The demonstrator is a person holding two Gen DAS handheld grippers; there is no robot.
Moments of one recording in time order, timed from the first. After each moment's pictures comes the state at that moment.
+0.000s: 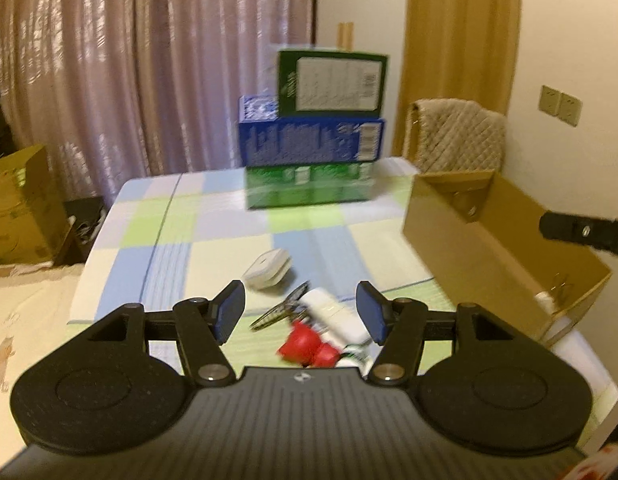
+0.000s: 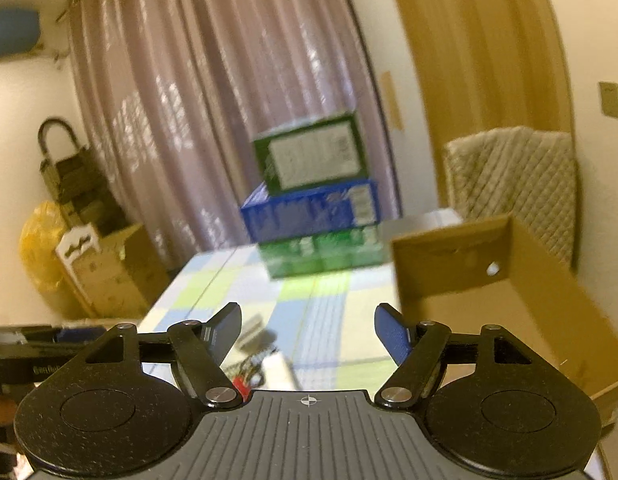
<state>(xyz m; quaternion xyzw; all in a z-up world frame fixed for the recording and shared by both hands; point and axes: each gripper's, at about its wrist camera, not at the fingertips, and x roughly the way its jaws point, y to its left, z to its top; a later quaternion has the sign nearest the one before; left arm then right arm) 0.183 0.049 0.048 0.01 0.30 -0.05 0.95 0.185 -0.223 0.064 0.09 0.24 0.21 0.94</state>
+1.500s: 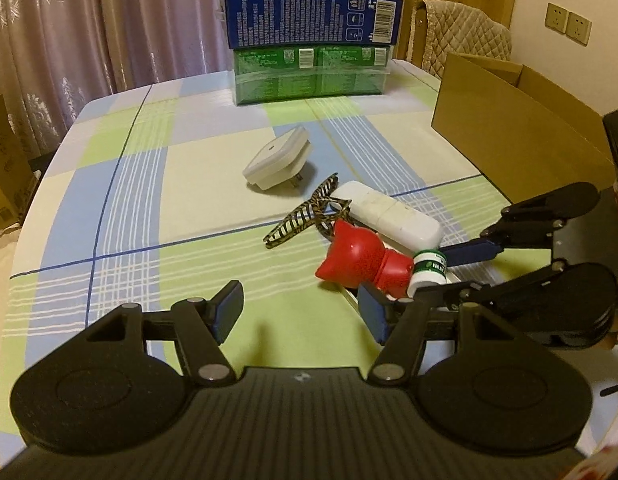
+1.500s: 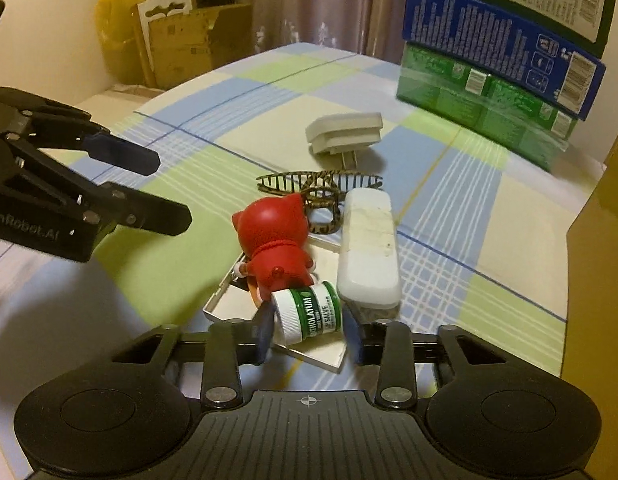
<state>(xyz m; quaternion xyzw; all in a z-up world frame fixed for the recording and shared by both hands) 0.251 0.086 -0.080 0.04 0.39 -0.10 0.91 0.269 -0.080 -0.119 -0.17 0.38 0.35 0.84</state>
